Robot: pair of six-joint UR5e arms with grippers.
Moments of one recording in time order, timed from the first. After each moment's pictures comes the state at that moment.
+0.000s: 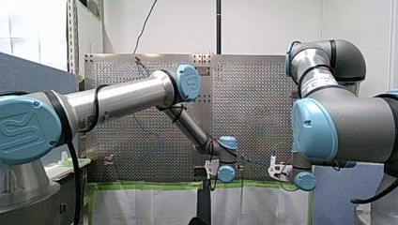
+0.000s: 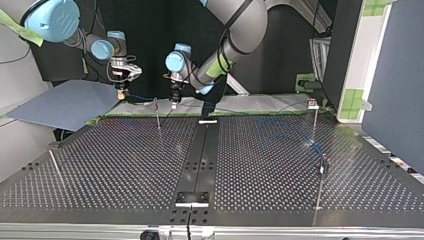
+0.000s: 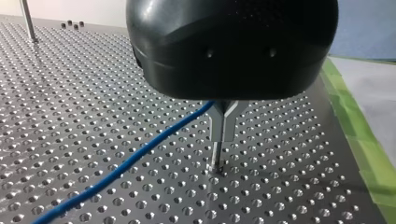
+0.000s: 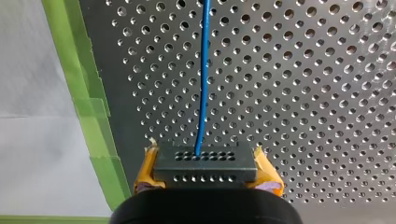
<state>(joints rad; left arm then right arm) -0.77 -2.84 -1.01 -2.44 -2.07 -1.70 1.63 -0.54 1.78 -1.14 1.33 1.66</state>
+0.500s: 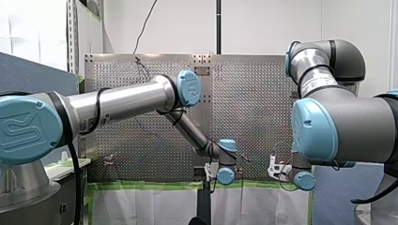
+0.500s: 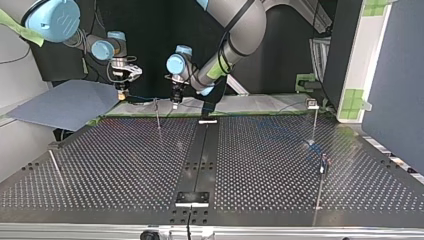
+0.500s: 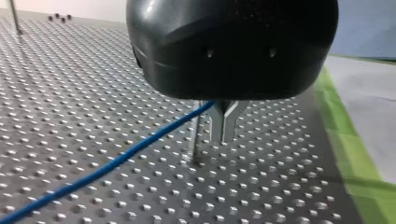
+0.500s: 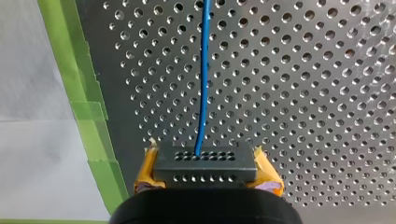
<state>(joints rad) -0.75 -2.89 -0.96 -2.49 -2.05 -1.70 1.63 -0.53 1.77 -1.14 1.33 1.66</state>
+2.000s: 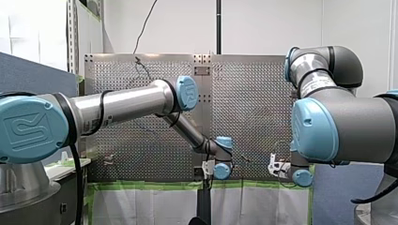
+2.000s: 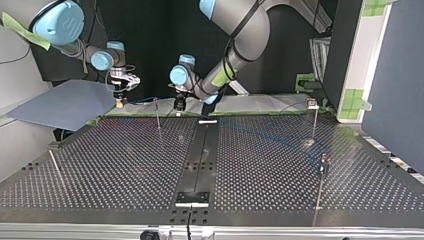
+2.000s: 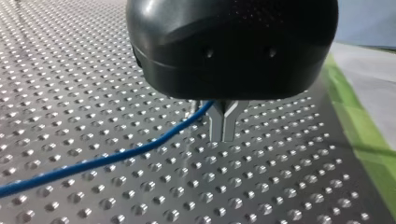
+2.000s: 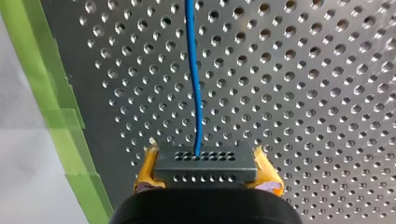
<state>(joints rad) -0.70 -2.91 -0.87 -2.58 -2.00 -1.75 1.63 -0.49 1.62 -1.05 1.35 1.68</state>
